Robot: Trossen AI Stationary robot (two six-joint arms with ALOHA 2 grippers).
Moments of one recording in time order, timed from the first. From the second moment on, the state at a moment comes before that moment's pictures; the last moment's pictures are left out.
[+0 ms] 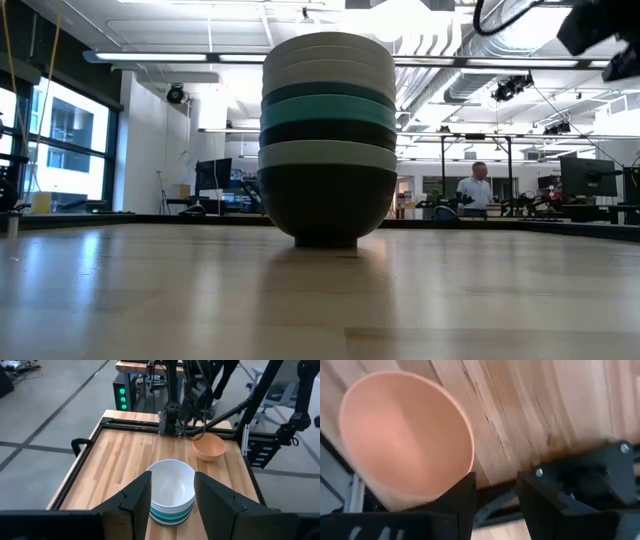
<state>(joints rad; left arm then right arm) 0.23 1.07 1.81 -1.17 0.04 -0.03 0.38 1.07 0.94 -1.39 -0.17 0.77</state>
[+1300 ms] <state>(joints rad) 0.23 1.03 1.81 -1.15 0.04 -0.10 0.39 0.93 0.74 -1.17 -0.21 0.84</state>
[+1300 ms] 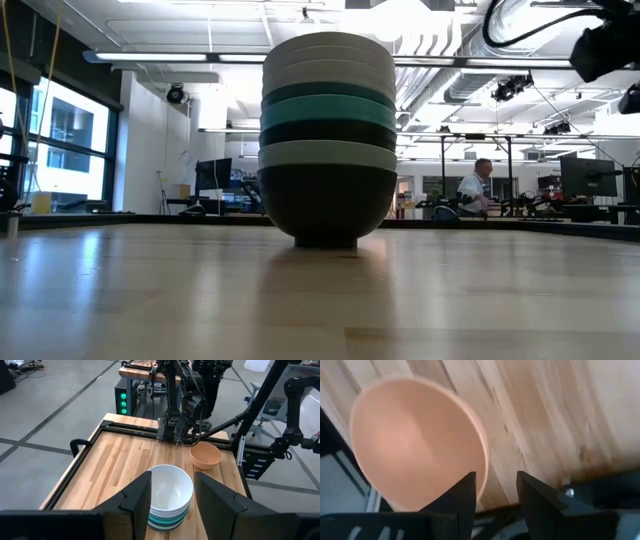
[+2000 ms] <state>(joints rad) 0.23 1.03 1.81 -1.16 0.04 -0.11 0.39 1.03 0.74 -1.11 -0.17 0.69</state>
